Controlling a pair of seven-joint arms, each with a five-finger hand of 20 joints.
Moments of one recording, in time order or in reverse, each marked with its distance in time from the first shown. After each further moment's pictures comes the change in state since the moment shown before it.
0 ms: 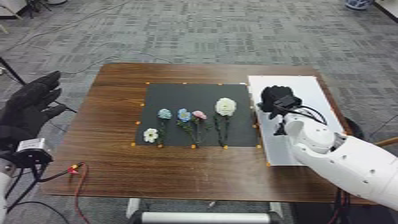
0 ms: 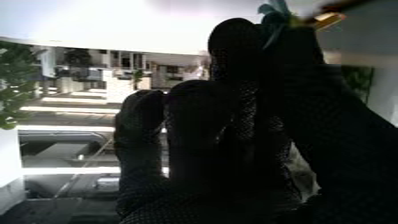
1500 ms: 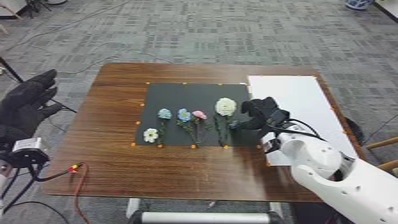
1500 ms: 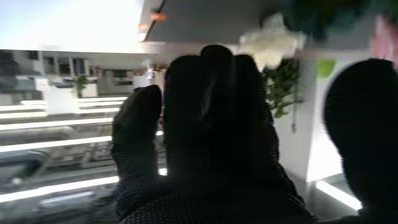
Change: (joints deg) left arm 0.7 -0.2 -1.2 -0.4 -0.1 0.0 0.3; right arm -21.2 2.1 20.5 -17.0 -7.5 -8.2 -8.4
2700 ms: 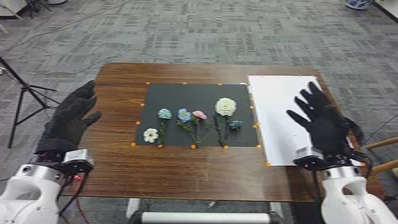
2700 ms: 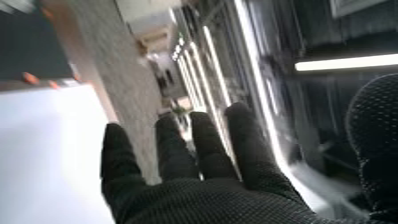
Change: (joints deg) left arm -7.8 -9.0 16.9 0.4 9.2 -0.5 3.5; right arm -44.1 -26.8 50.2 -7.4 76.2 -8.9 -34.9
